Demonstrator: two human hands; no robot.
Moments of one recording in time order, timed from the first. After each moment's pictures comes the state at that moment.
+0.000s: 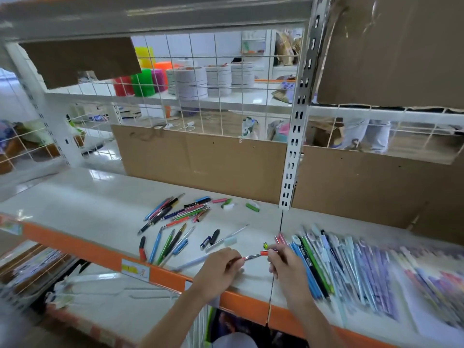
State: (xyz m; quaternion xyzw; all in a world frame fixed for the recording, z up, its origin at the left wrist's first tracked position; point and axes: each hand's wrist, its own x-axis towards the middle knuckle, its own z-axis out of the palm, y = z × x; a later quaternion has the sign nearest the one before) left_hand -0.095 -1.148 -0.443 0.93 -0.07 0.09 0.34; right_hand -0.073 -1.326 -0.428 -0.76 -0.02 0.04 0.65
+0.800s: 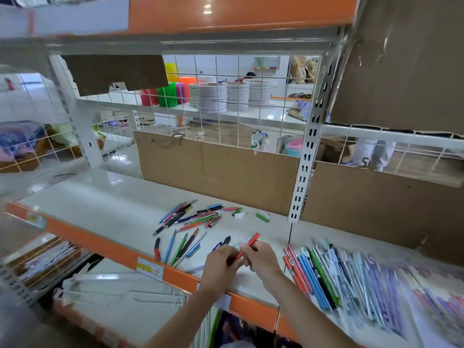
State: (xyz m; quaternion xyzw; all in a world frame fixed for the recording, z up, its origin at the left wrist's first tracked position) left_hand -0.101 -1.145 -0.427 0.91 0.05 0.19 0.35; right_hand -0.057 -1.256 -0.394 -0.82 -0.07 0.15 0.55
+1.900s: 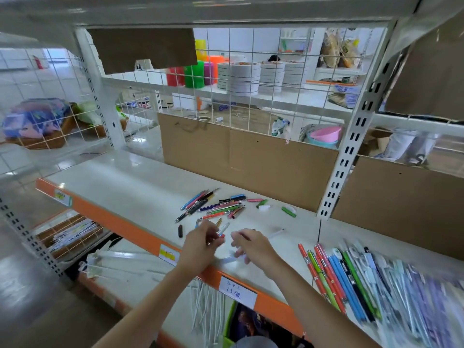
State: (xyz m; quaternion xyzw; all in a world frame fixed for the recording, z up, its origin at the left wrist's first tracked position) left_hand -0.118 -1.049 -0.415 0.88 0.13 0.19 0.41; right_hand -0.053 -1.194 -0.393 -0.81 -0.19 0.24 0.50
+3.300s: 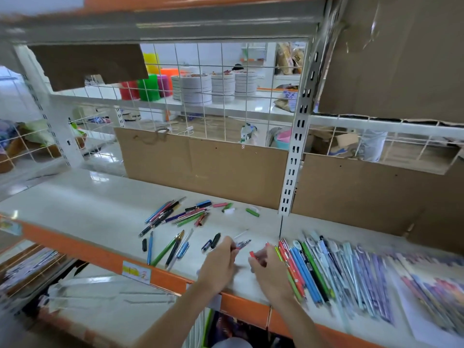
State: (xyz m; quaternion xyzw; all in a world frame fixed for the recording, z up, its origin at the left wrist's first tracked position) left_hand -0.084 -1.150 -0.436 0.93 -0.01 0.12 0.34; right_hand -0.077 -1.293 -0.418 -0.86 -0.04 0.05 0.51
